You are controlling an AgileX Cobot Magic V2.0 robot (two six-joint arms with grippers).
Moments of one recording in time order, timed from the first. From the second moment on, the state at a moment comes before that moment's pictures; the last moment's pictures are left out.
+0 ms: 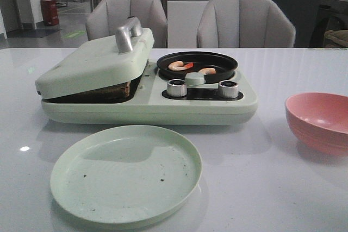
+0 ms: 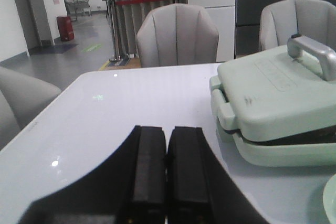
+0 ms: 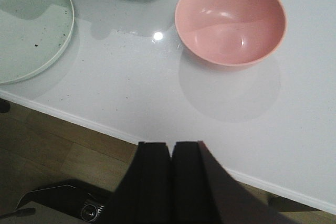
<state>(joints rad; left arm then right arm) -0.03 0.00 0.00 -0.04 0.05 0.09 0.24 0.50 -0.61 0.03 0.94 0.01</state>
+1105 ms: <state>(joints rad) -0.07 0.00 0.00 -0.04 0.00 0.09 0.24 0.50 -0.61 0.03 0.94 0.01</state>
